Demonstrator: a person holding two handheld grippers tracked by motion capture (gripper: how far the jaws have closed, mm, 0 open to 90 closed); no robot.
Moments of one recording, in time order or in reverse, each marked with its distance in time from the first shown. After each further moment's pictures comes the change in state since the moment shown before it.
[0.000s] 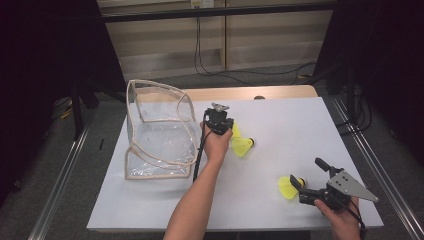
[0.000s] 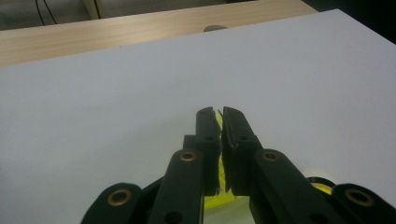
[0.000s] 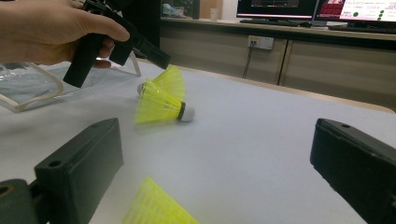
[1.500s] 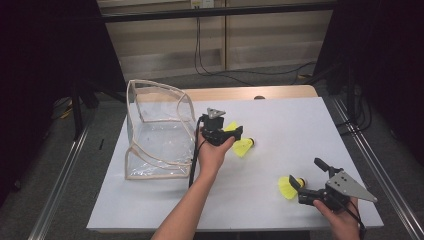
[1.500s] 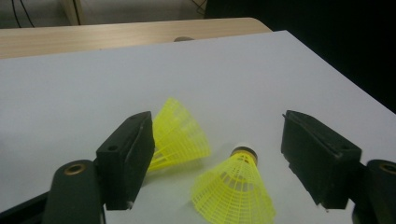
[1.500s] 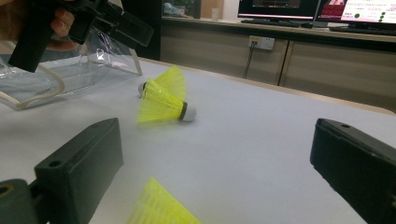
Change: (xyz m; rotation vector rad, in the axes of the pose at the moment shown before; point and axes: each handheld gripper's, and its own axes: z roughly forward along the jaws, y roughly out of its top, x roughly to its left) left arm -0.020 -0.007 -0.058 -0.048 -0.093 -0.051; right arm 0.002 0.001 0.000 0.003 0.002 -0.013
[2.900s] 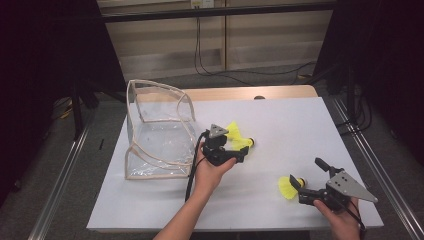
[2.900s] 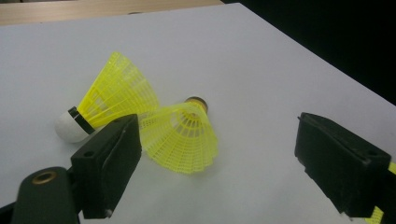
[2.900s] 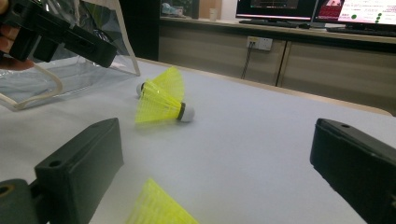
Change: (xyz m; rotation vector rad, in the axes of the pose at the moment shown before) left arm -0.017 -0.036 -0.022 0.026 -0.137 0.068; right arm 0.000 0.001 -0.001 0.002 -0.009 0.002
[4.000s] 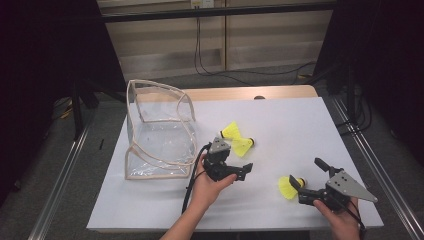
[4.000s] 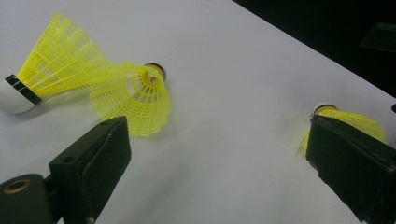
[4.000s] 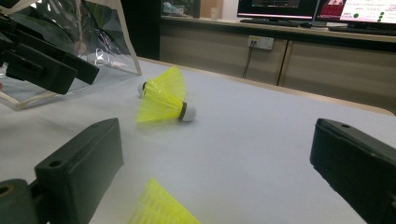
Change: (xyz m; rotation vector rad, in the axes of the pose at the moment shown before) left arm -0.015 -0.028 -0.011 0.032 -0.115 0.056; right arm 0.001 0.000 0.001 0.000 0.007 0.001
